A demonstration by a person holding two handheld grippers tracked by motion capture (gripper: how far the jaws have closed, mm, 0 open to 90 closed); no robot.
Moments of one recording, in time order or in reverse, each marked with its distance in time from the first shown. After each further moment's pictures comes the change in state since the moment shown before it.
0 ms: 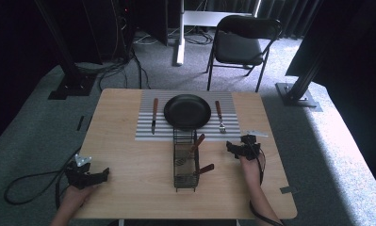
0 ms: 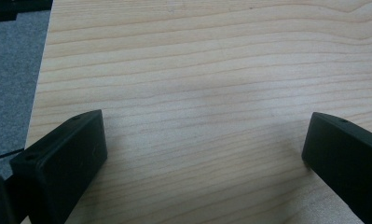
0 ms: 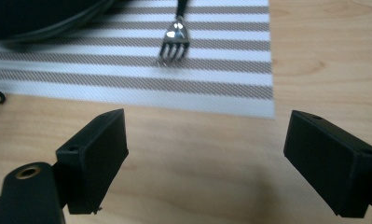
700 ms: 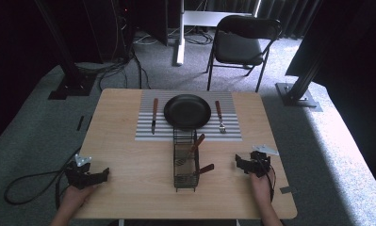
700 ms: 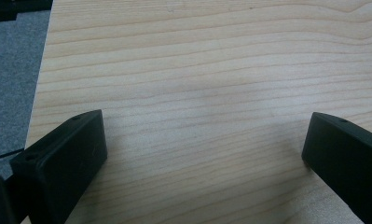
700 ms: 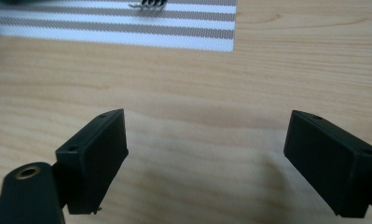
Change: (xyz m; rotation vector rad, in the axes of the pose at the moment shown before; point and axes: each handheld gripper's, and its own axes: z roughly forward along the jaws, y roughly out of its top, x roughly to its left) left arm 0.000 0.000 0.000 0.000 0.000 0.000; right arm -0.020 -0.051 -0.032 -0.044 -0.026 -0.055
